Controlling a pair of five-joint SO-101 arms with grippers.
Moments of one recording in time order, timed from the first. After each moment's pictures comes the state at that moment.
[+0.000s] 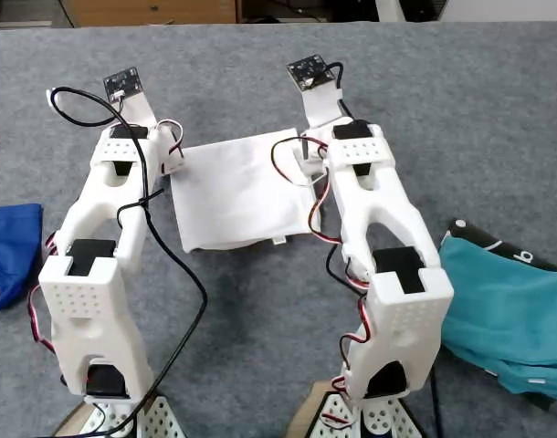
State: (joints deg) left arm -2.5 27.1 -2.1 46.3 13.4; right arm -10.6 23.1 2.7 45.5 10.2
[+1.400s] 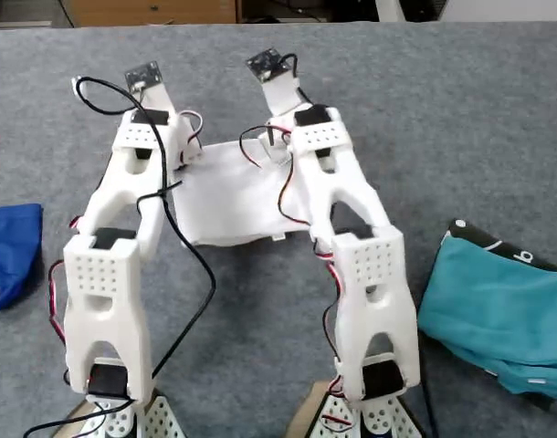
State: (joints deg) left arm 0.6 41.4 -24.2 59.1 17.3; right arm -16.1 51.6 -34.8 54.4 12.0
